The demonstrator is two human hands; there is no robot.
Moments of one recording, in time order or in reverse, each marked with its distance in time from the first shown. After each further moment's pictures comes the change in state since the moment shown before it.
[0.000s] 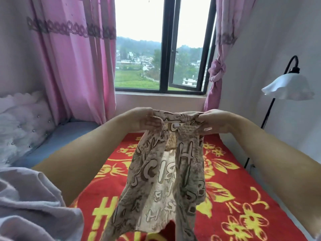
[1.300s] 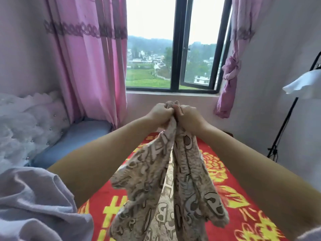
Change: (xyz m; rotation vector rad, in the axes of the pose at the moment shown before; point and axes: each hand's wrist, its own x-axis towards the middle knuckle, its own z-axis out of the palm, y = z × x) left_hand 0.009 0.001 0.040 0.532 0.351 0.363; right_hand 0.053 -0.015 0.097 -0.761 0.391 -0.673
